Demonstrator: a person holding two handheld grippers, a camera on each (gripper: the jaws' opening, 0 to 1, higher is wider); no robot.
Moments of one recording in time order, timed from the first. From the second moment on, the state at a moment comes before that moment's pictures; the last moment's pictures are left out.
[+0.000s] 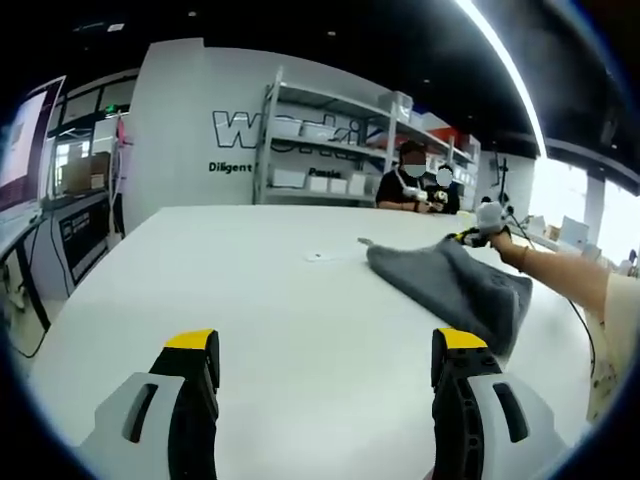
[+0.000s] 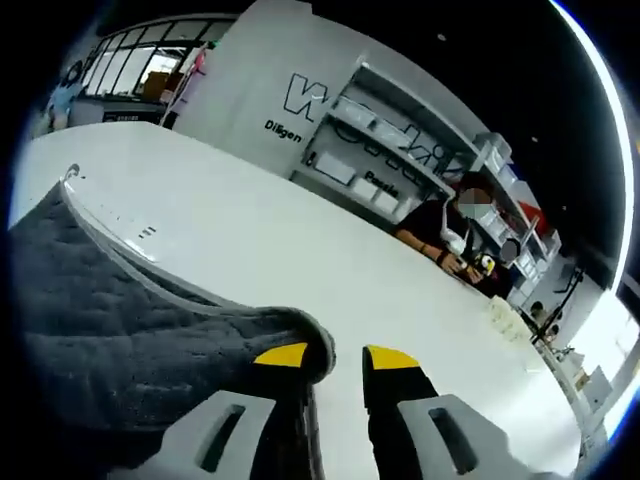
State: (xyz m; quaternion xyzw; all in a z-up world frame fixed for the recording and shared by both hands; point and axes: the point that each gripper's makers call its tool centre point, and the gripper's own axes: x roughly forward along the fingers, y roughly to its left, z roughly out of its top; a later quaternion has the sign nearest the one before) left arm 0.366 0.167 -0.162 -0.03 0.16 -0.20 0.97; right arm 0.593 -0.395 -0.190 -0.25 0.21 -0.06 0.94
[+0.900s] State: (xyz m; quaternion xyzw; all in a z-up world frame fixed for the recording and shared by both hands) left arm 0.360 0.159 -0.163 -0.03 0.16 -0.22 0.96; right arm 0.493 -0.364 -0.168 -0.20 0.24 0.08 0.95
